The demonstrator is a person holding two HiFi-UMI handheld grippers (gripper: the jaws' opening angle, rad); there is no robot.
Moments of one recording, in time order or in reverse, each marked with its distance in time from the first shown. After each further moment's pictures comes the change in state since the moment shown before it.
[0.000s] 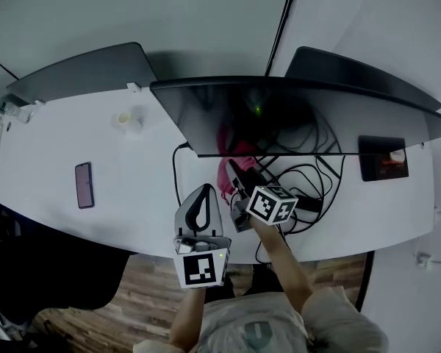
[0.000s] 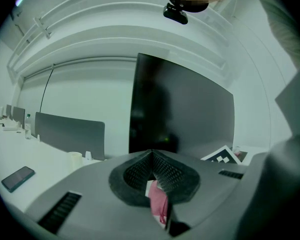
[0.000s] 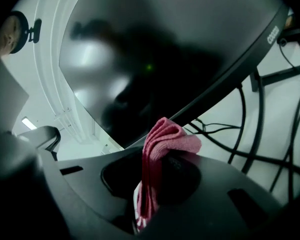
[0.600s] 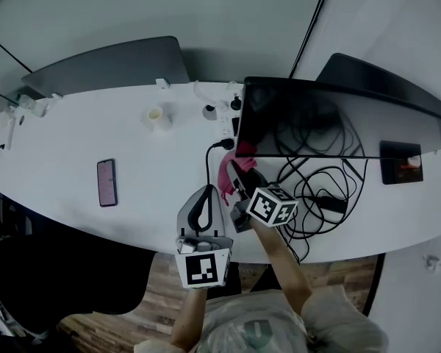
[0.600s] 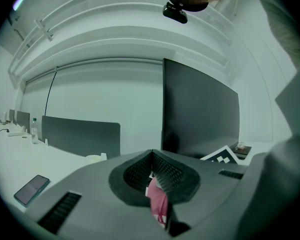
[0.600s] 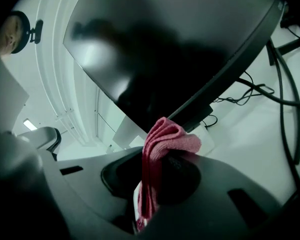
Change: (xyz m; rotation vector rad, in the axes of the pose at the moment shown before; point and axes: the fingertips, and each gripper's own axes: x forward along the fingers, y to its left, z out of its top) left arm -0.023 0.081 0.002 0.020 0.014 0.033; right arm 0.055 0.064 -0.037 0.028 -0.018 0.034
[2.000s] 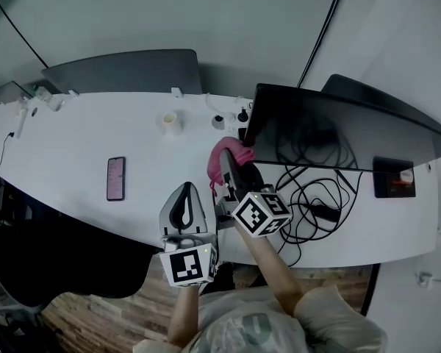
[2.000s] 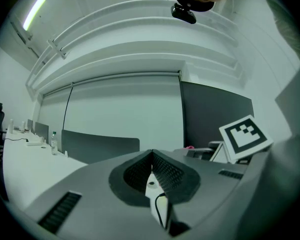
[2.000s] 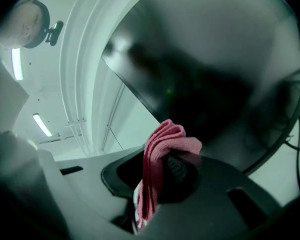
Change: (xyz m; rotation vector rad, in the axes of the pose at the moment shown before) left arm -0.042 0.048 0.042 0.035 -0.080 0.173; right arm -0.015 0.118 0.077 -0.114 -0.267 0.106
